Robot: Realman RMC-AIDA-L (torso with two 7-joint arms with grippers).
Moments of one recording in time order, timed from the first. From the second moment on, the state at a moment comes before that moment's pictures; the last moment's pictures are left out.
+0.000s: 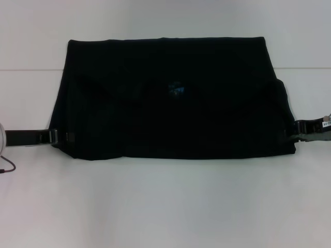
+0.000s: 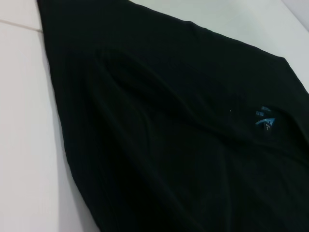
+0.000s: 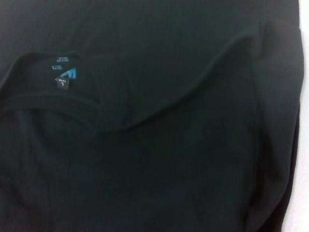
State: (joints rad) left arm -0.62 -1.95 0.63 0.53 2.25 1.16 -2.09; right arm 0.80 1.93 -0.74 -0.54 -2.55 -1.17 2.49
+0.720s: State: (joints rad) left arm -0.64 -1.91 0.63 0.53 2.28 1.35 -2.12; right arm 0.79 1.89 -0.74 -0.56 -2.55 -1.33 2.42
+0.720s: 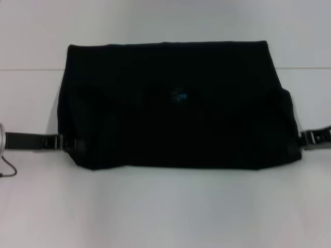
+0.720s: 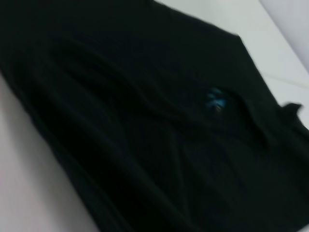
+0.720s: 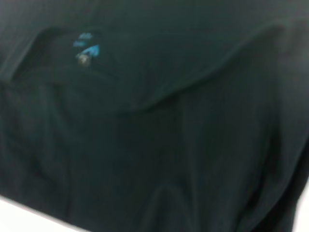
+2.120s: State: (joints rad) left arm -0.69 -1.87 0.16 0.50 2.47 1.53 -2.24; right arm 0.67 1.84 -0.23 -0.49 -2.42 -1.54 2.18
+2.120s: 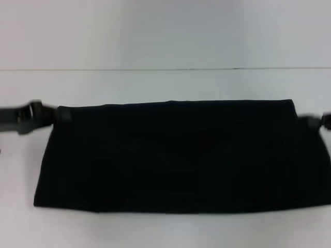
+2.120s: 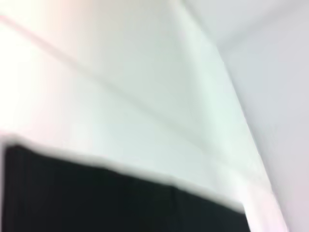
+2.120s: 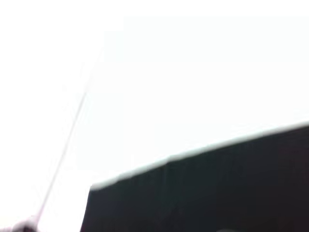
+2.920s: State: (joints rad) left arm -0.71 -1.98 0.16 0.44 2.27 1.07 -2.13; right arm 0.75 1.95 -0.25 -0.45 -2.29 -1.11 2.10
